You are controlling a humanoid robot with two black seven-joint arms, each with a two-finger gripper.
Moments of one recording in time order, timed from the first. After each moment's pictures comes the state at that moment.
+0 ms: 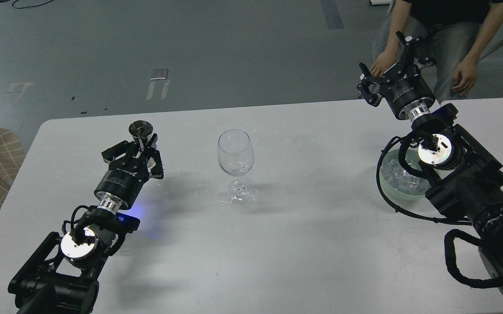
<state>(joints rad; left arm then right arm) -0.21 0.18 -1.28 -1.04 -0.30 -0.40 0.09 0.78 -0.06 1.29 0.45 -0.42 0.46 0.23</state>
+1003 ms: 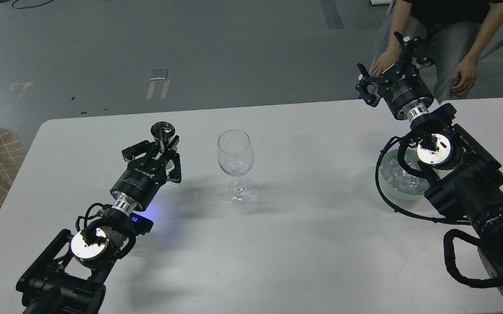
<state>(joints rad) -0.20 0.18 -1.21 -1.12 -0.30 -0.38 0.11 0.79 -0.05 1.29 0.45 -0.42 0.46 0.22</state>
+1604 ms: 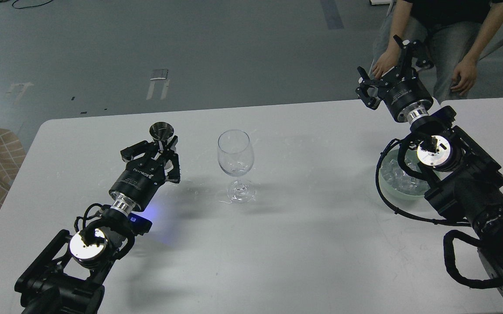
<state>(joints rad) -0.20 0.19 -1.21 -1.12 -0.29 -0.38 0.11 0.78 -0.05 1.29 0.44 -0.42 0.46 0.22</state>
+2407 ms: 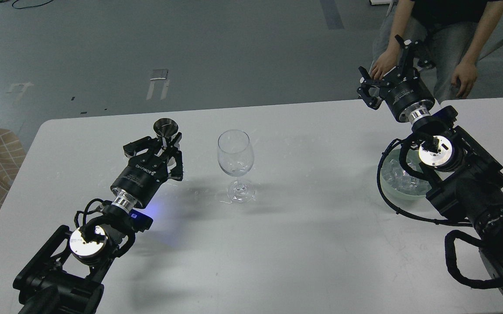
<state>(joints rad) -0.20 0.20 -1.20 -1.17 -0.28 -0.35 0.12 0.78 -0.06 1.29 0.44 -0.42 0.47 0.22</state>
